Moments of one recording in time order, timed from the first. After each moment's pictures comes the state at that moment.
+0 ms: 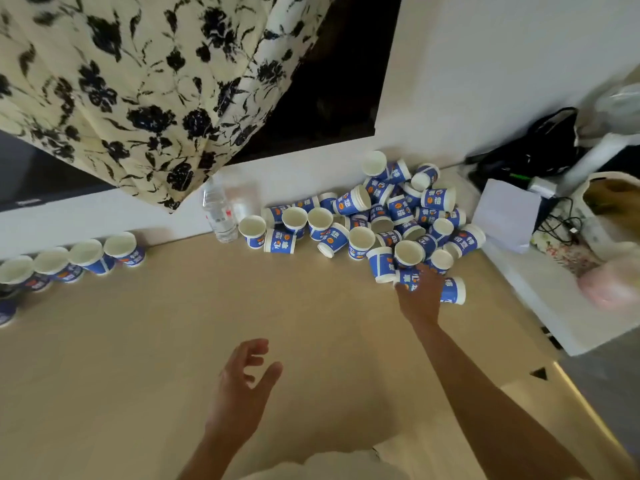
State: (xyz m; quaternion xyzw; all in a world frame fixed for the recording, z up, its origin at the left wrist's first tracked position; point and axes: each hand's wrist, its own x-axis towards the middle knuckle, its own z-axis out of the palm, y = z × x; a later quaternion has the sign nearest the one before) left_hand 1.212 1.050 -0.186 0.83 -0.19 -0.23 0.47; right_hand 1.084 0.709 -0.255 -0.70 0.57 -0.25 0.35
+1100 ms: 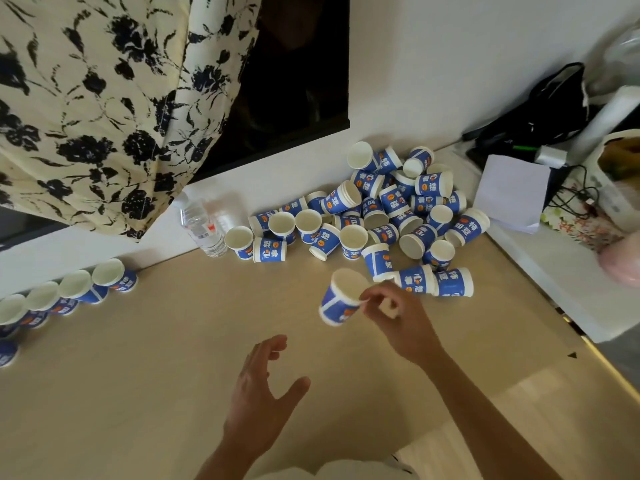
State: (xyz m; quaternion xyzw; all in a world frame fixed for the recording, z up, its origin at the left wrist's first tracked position) left_hand 1.201 1.000 -0.164 0.85 -0.32 -0.22 0.36; right_hand 1.068 0.763 -0.184 -0.79 0.28 -0.26 0.49
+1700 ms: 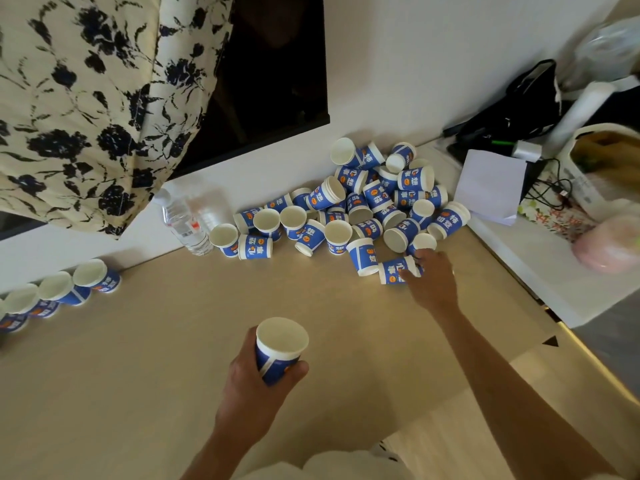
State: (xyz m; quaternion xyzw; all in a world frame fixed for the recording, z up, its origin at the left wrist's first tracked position) left_hand 1.184 0.985 -0.136 0.82 -0.29 -0.25 0.42; right_hand 1.040 0.669 -0.228 -0.75 0.56 -0.18 0.32
